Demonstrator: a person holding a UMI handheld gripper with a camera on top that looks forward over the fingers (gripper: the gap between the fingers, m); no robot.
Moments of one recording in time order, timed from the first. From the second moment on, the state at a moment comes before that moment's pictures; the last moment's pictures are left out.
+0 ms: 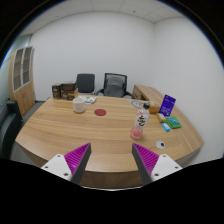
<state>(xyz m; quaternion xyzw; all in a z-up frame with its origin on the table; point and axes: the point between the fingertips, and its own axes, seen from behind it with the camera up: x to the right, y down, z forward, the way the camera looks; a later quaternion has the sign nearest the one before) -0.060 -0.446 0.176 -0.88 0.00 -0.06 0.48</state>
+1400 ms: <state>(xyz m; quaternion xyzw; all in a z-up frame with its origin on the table) 0.106 -0.142 0.188 -0.80 -0.04 -0.21 0.56</state>
